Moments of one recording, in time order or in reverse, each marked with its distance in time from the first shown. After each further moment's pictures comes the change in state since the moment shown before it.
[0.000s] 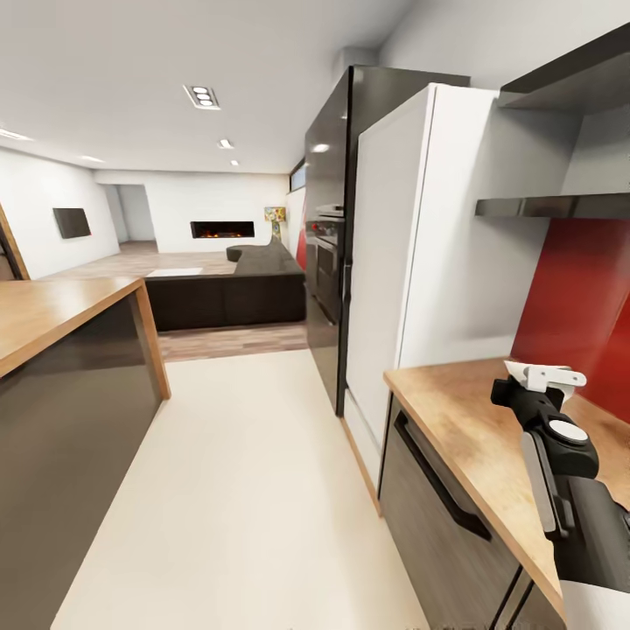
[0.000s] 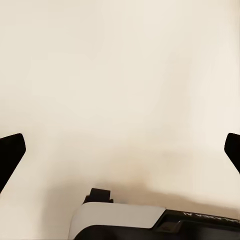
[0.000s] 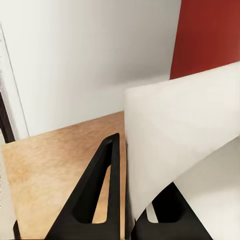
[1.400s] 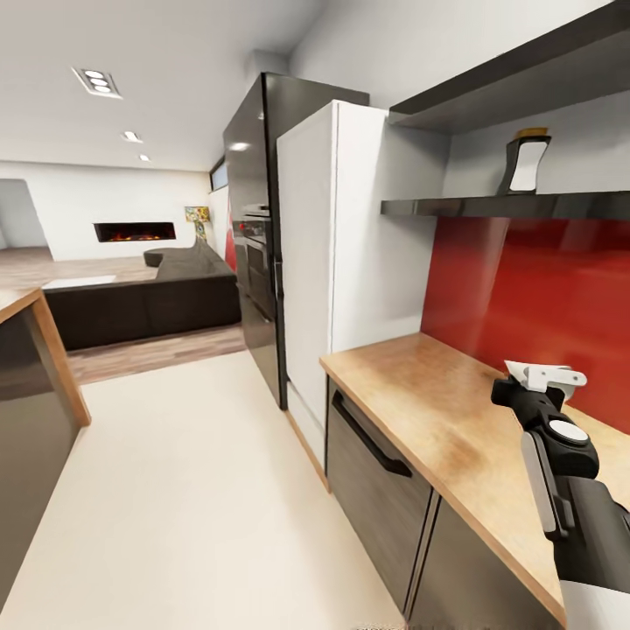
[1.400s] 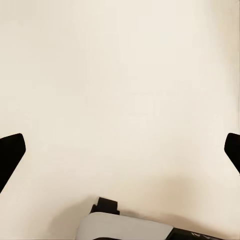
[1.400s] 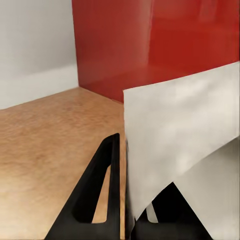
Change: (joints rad) left arm 0.000 0.009 0.093 -0.029 0.003 -0.003 0.000; right arm 0.000 0.000 0.000 -0.002 0.003 -0.001 0.000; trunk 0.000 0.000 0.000
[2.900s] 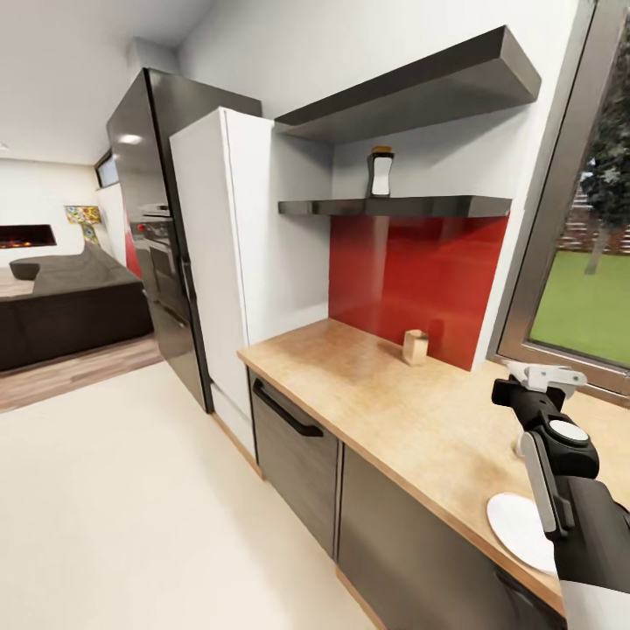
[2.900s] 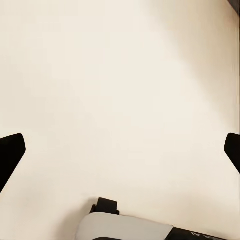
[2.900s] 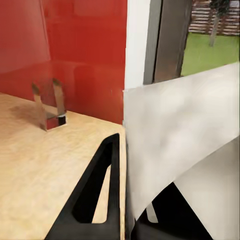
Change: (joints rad) left arm 0.000 0.000 -0.002 0.000 -0.001 0.000 -0.001; right arm 0.000 0.000 -0.001 0.000 0.000 -0.002 -0.001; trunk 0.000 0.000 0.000
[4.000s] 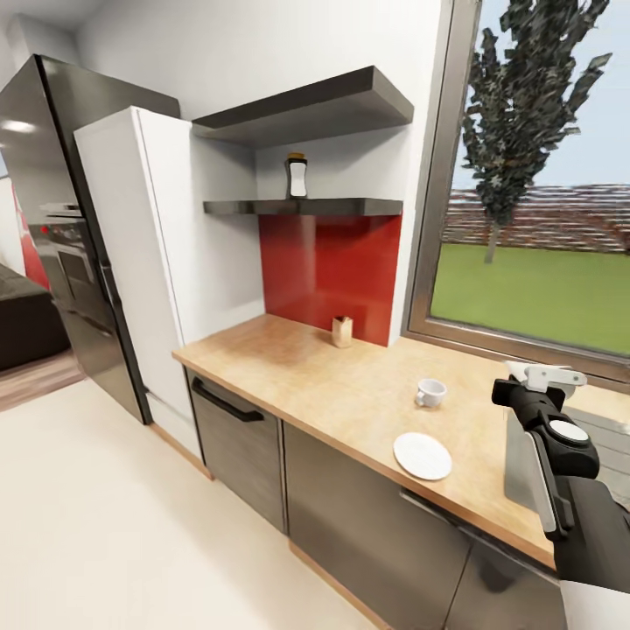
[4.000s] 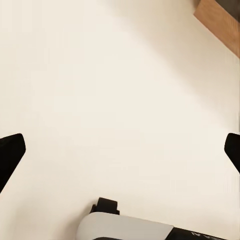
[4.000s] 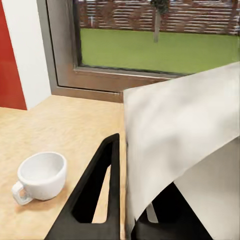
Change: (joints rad) left arm 0.000 0.000 0.000 0.000 0.000 0.000 0.001; right arm 0.000 0.000 0.000 0.000 0.000 0.000 0.001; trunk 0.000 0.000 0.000
